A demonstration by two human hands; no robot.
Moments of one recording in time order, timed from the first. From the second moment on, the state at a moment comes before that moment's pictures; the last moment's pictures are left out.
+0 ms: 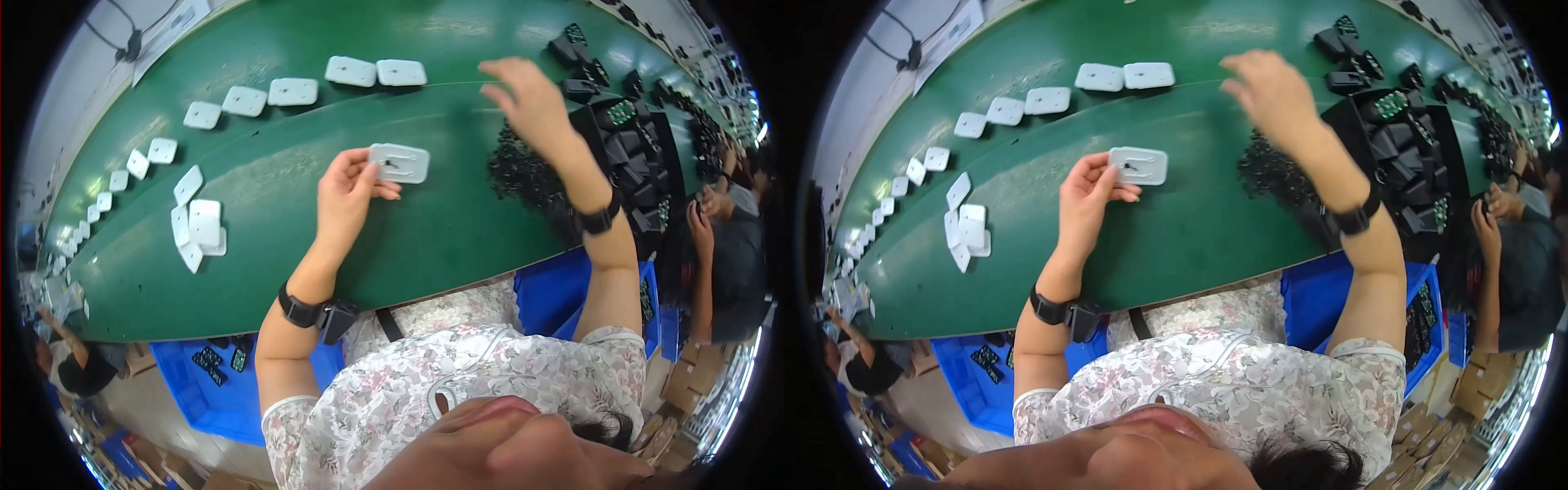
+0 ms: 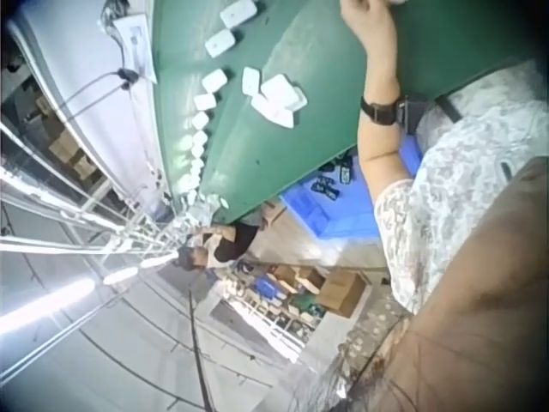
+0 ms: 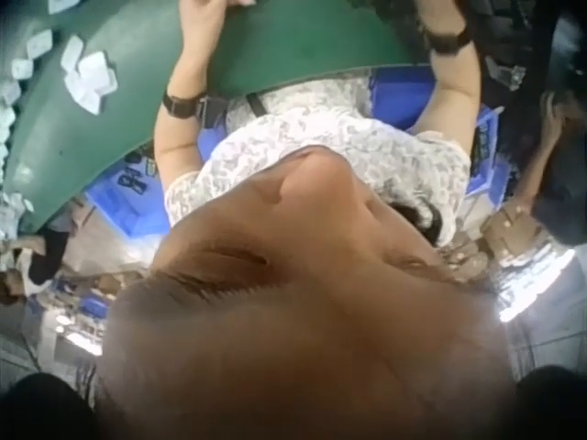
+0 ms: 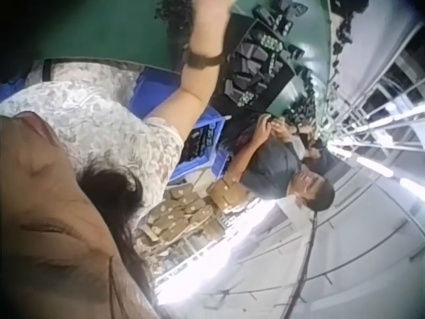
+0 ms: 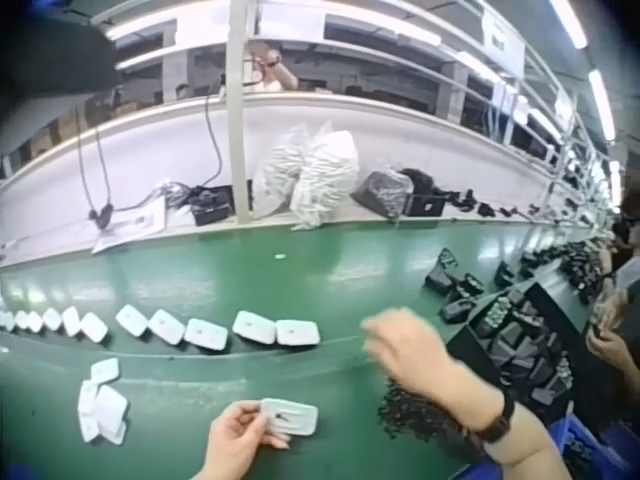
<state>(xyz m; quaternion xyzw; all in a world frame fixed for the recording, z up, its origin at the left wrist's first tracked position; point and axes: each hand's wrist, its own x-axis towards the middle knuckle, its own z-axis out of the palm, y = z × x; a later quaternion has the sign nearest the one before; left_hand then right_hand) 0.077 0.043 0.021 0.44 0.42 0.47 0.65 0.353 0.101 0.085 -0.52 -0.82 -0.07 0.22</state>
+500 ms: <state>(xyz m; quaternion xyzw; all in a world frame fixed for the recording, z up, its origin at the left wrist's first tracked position) 0.055 0.056 0.029 0.51 0.52 0.35 0.58 0.516 0.232 0.083 -0.78 -0.53 -0.10 -0.31</state>
